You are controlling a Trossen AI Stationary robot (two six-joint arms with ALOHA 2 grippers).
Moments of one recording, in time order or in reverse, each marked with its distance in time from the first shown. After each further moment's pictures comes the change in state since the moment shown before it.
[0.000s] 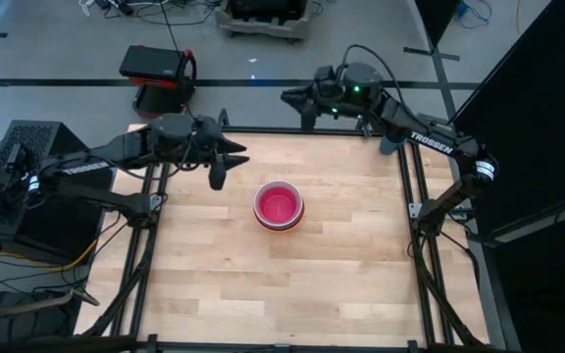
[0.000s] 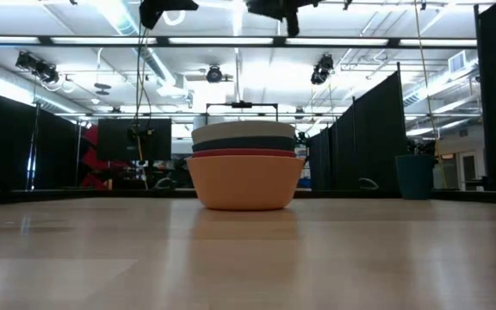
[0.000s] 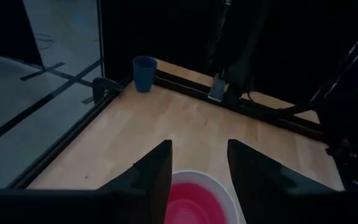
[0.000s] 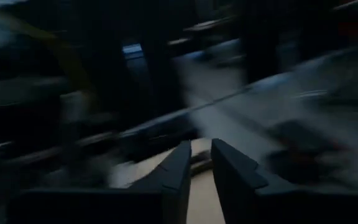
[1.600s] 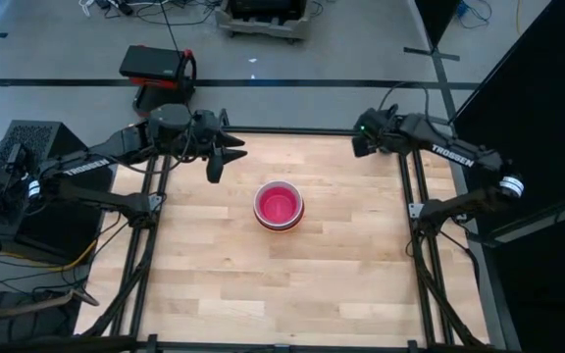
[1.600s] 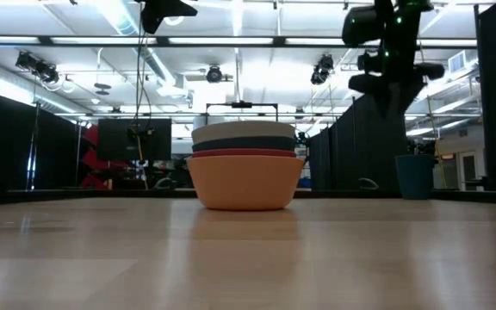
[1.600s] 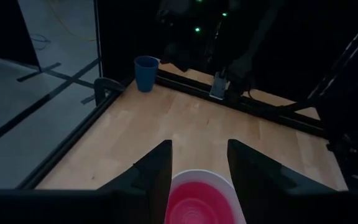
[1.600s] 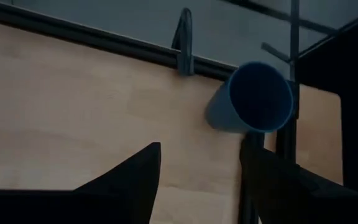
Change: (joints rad) left arm 0.109 -0.011 0.000 -0.004 0.124 0.030; right arm -0.209 -0.246 -0.431 -0.897 0.401 0.518
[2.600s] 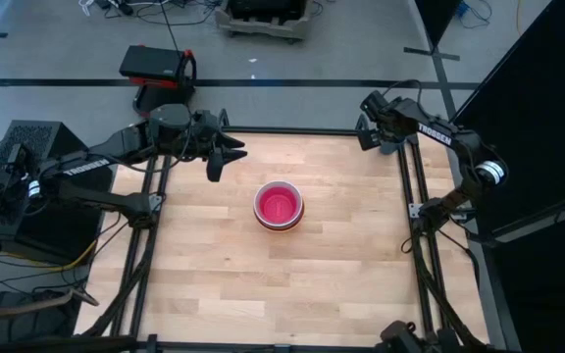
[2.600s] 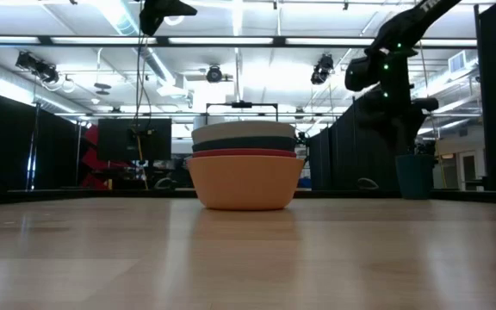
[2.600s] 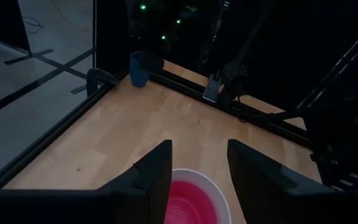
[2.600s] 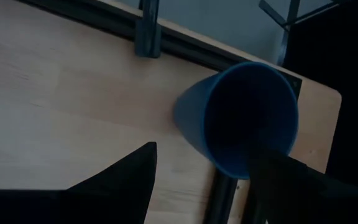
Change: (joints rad) left arm 0.000 0.000 0.000 0.000 0.016 -0.097; right arm -0.298 0.217 -0.006 0.105 -0.118 -0.341
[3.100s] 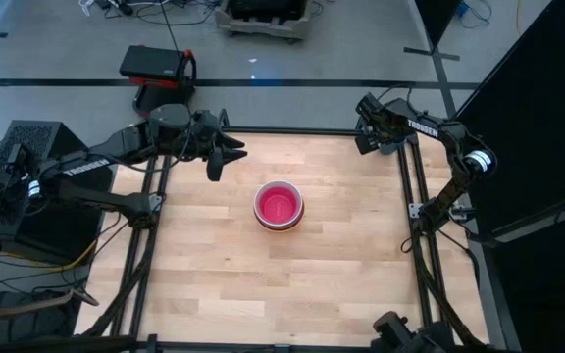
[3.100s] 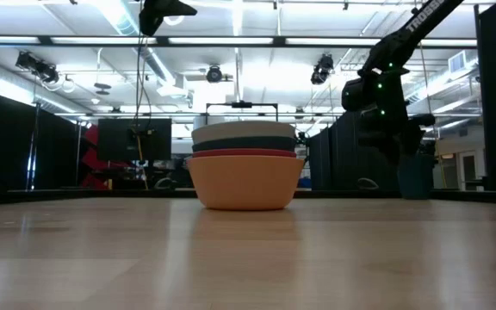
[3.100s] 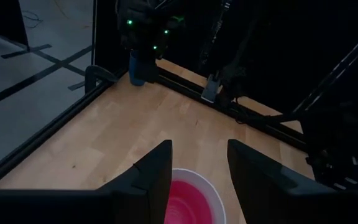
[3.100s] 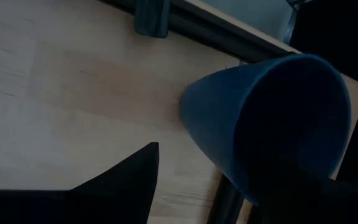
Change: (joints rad) left arm 0.000 0.000 0.000 0.000 0.001 -0.026; right arm -0.020 0.090 0.000 0.029 -0.025 -0.024
